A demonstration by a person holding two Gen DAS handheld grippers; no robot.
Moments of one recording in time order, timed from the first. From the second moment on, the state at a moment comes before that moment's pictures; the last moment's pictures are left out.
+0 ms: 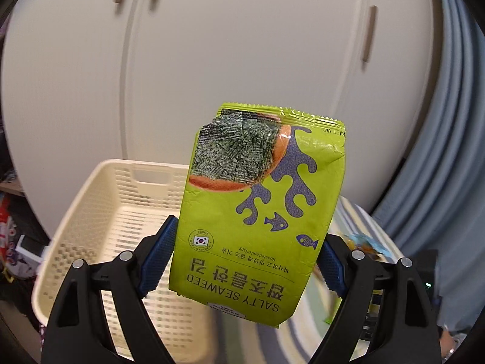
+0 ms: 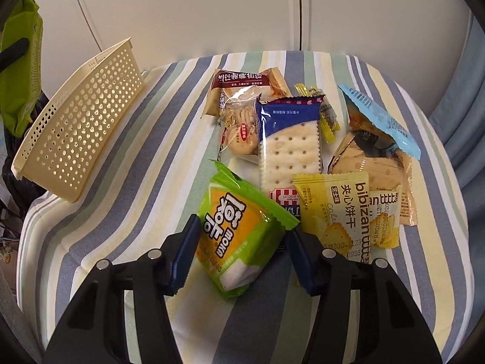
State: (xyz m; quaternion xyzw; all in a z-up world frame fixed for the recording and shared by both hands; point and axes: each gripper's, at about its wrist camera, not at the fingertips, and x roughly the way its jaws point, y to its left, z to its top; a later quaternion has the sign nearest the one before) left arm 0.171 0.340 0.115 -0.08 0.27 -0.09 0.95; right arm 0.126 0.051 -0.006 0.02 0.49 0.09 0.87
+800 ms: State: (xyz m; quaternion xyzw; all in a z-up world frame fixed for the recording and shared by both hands) left arm 0.182 0.404 0.098 -0.10 0.29 0.05 0.95; right arm 0.138 0.124 -0.007 -0.08 0.49 0.08 0.86
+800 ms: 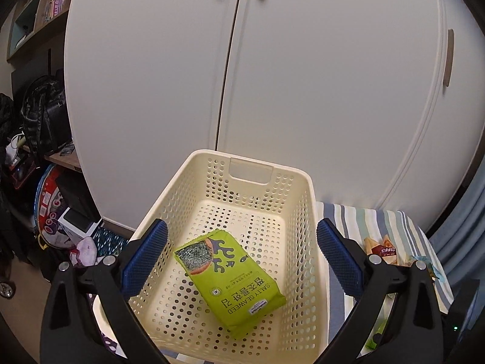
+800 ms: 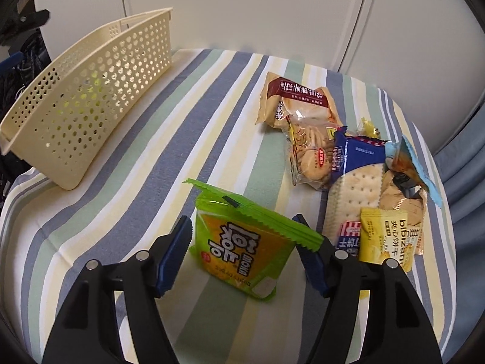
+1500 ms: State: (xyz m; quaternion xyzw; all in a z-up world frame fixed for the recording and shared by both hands) left arm 0.163 0.443 0.115 -0.13 0.25 0.10 0.96; right arm 0.141 0.156 0.085 -0.01 0.38 0.14 0.91
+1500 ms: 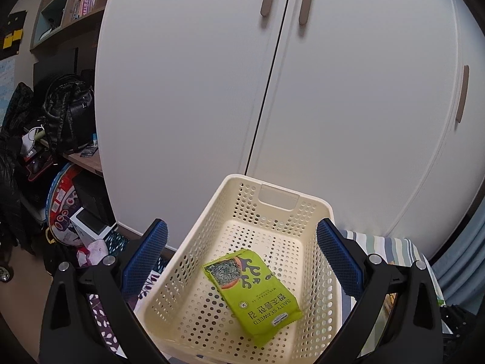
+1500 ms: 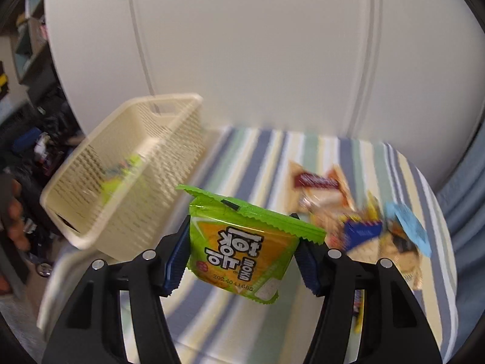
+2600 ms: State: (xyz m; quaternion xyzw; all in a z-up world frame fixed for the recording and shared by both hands) left arm 0.133 0.460 0.151 -0.15 0.19 0.11 0.96; right arm 0.131 0.270 0.086 0.00 0.36 0.26 0.90
